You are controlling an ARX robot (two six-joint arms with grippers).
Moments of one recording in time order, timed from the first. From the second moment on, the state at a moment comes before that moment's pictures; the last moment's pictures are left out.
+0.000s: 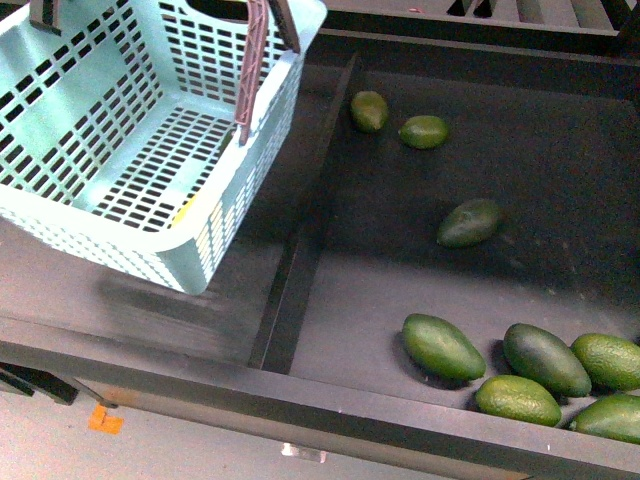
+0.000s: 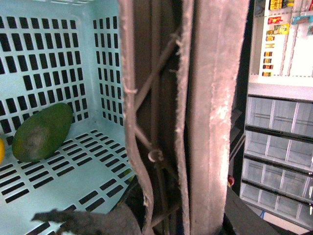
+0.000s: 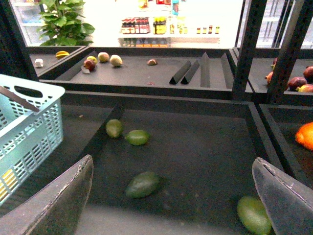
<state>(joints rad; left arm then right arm) -0.12 2.05 1.44 0.06 0.04 -1.36 0.00 0.01 0.02 0.00 0.00 0.00</state>
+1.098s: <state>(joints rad) -0.10 1.77 1.13 0.19 -0.02 -1.44 0.00 0.01 0.02 0.00 0.00 0.00</state>
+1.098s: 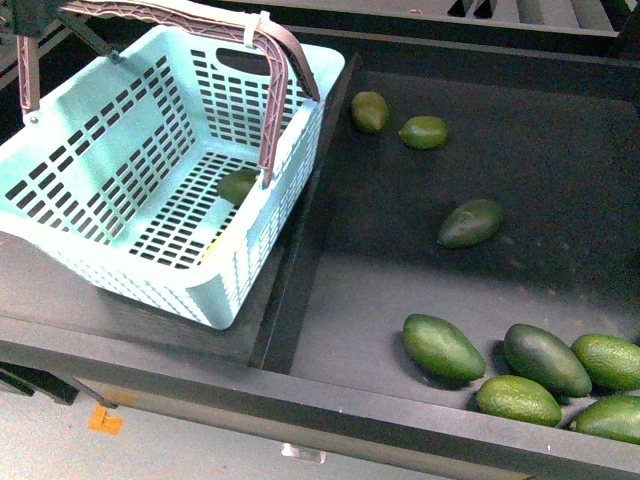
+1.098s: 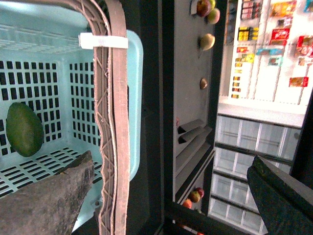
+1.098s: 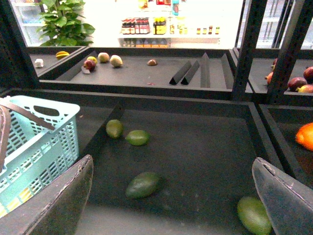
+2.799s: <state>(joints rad) 0.00 0.48 0.02 0.47 0.00 -0.01 0.00 0.01 0.02 0.00 0.00 0.00</state>
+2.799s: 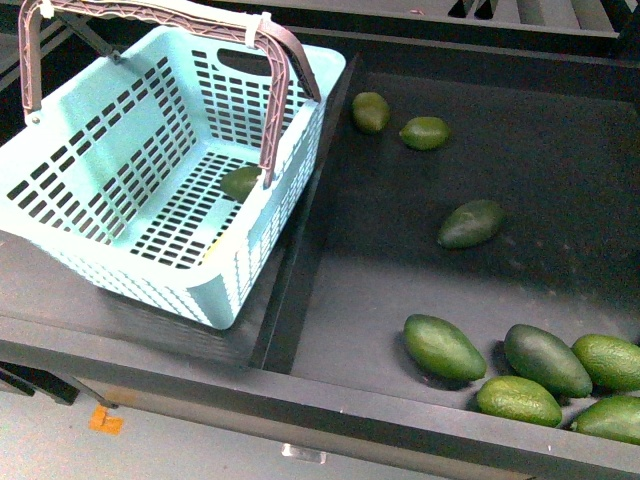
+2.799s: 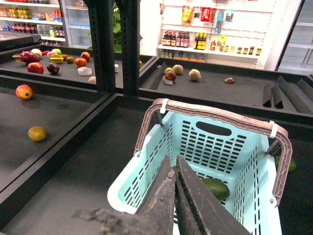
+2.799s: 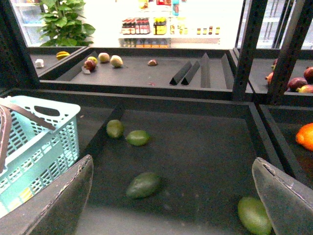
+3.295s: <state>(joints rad) 0.00 0.24 0.02 0.24 0.00 -0.01 0.00 0.01 0.02 0.00 0.00 0.00</state>
